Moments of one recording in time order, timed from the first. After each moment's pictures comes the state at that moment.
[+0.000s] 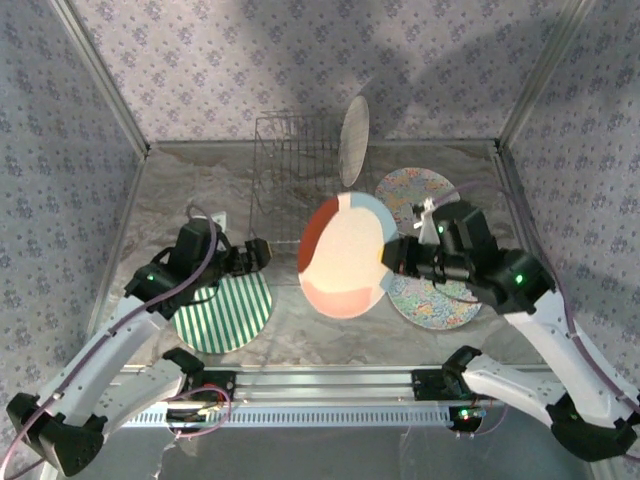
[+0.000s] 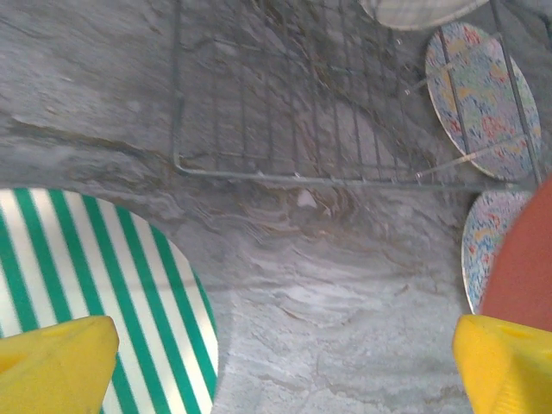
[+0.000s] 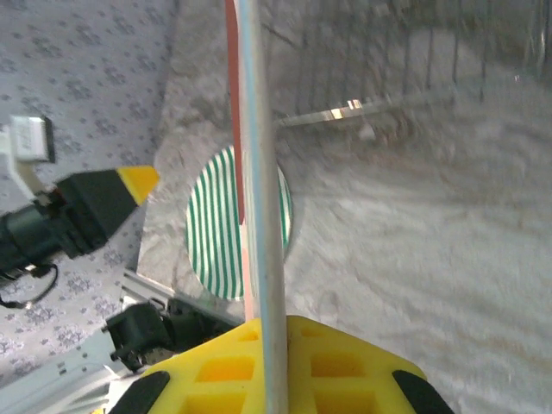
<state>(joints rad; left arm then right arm) -0.54 0.86 0.90 -0.76 -0.01 -0.66 0.65 0.95 1.33 -1.01 -0.22 0.76</state>
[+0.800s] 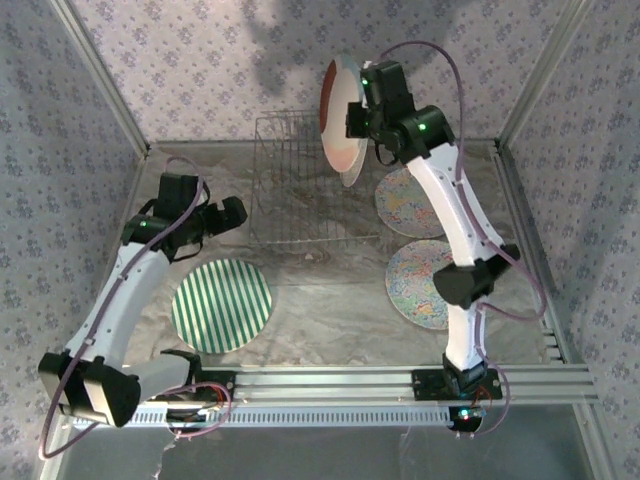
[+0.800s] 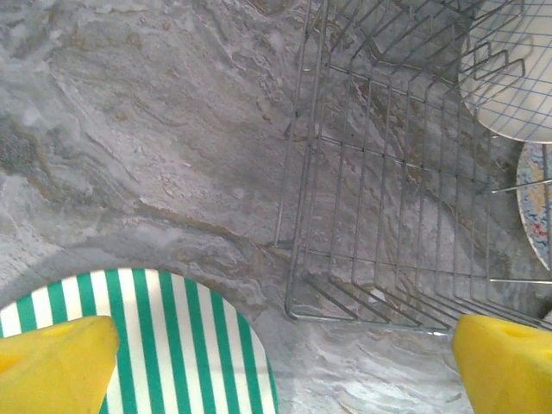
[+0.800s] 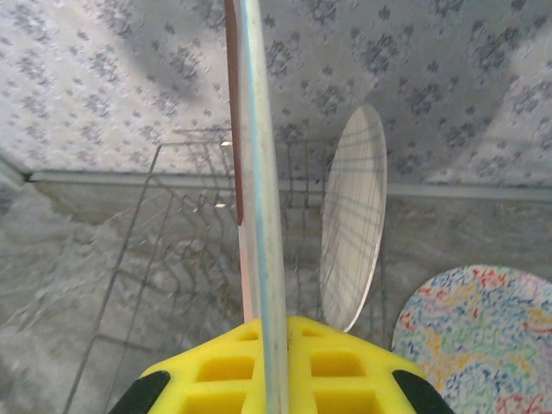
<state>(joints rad) -0.23 1.17 1.17 -0.82 0.04 -0.53 0.53 2.00 2.54 -1.09 0.25 0.32</state>
